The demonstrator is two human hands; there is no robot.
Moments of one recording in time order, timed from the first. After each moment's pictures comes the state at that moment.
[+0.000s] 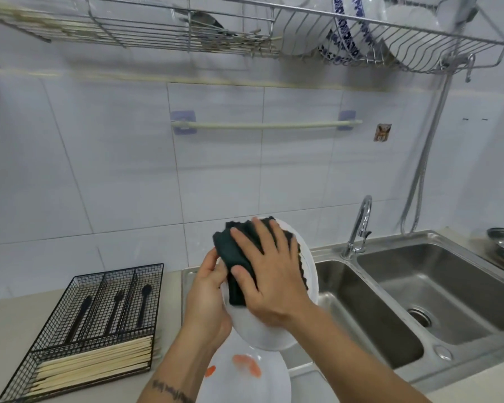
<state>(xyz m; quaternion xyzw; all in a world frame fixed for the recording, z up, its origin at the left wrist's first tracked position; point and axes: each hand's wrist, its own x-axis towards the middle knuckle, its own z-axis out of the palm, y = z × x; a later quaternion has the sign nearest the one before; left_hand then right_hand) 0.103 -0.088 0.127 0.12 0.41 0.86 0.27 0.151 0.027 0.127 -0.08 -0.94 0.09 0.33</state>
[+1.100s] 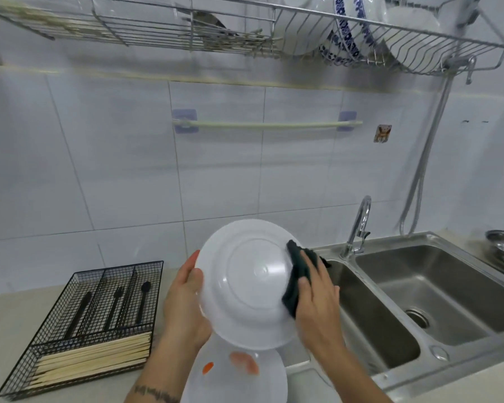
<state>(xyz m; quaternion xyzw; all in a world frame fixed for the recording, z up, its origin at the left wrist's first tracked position) 0.089 -0.110 0.108 0.00 0.45 0.87 0.21 0.201 0.057 0.074 -0.26 -0.82 0.35 0.37</state>
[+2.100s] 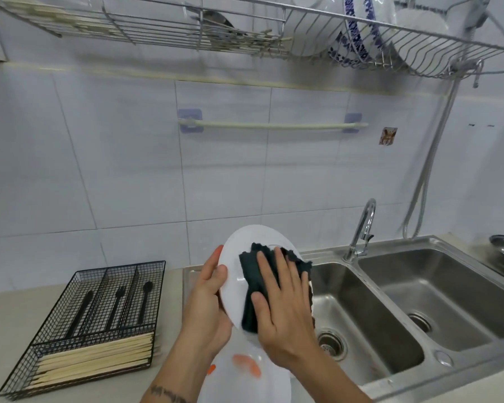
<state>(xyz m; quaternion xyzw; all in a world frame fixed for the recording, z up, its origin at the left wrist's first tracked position) 0.099 -0.096 0.113 0.06 0.38 0.88 0.28 0.182 0.012 0.079 -0.14 -0.92 0.19 0.31</state>
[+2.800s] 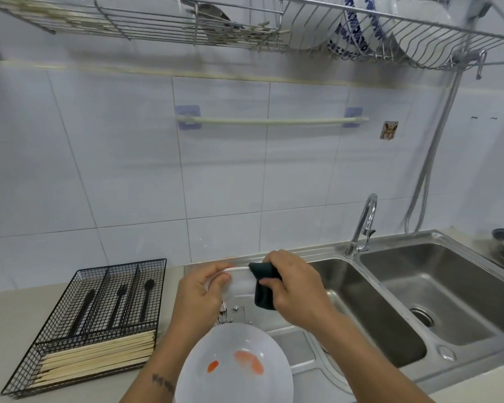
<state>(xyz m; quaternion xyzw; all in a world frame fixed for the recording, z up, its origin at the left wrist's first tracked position) 0.065 -0.109 0.087 0.27 0.73 0.62 -0.01 0.171 0.050 0.116 -0.10 -0.94 0.19 0.26</state>
